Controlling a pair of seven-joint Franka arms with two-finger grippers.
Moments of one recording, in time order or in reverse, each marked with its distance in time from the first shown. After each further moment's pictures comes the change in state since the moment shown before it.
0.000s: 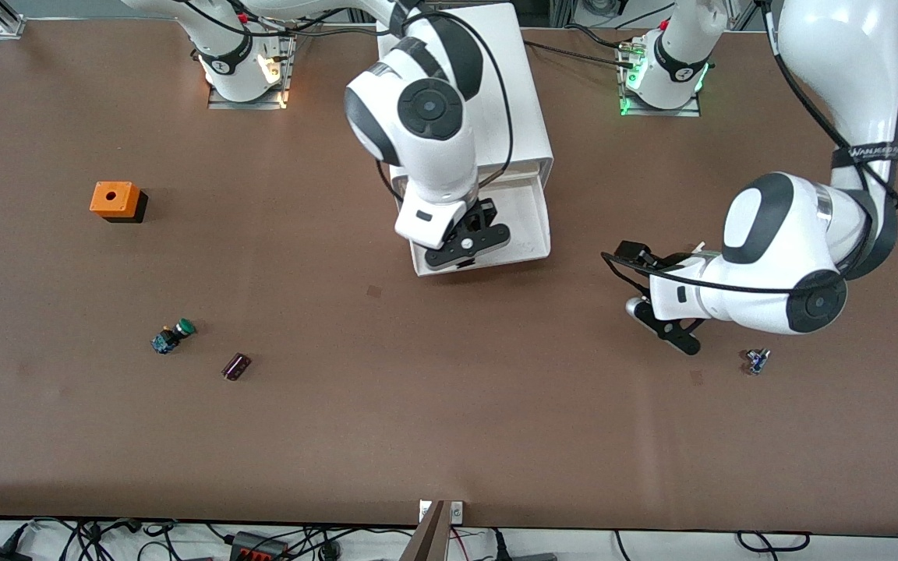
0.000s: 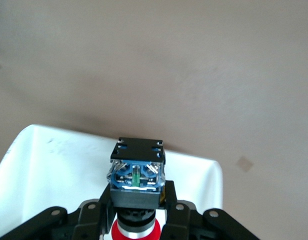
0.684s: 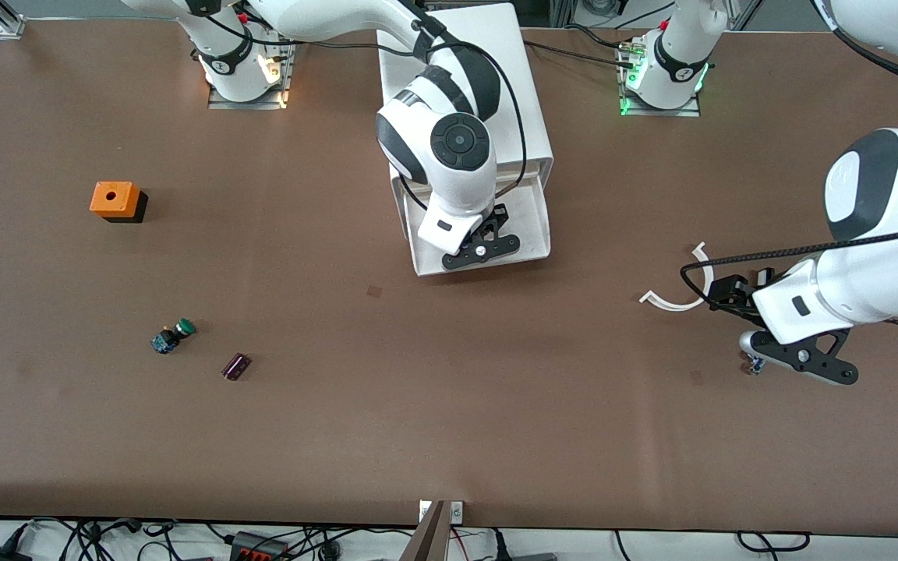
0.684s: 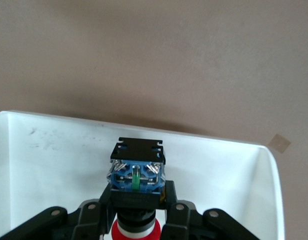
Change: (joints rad) left arm 0.071 0.011 0.017 0.207 0.176 0.054 -0.113; right arm 0.015 0.072 0.000 -0.010 0.062 -0.003 0.052
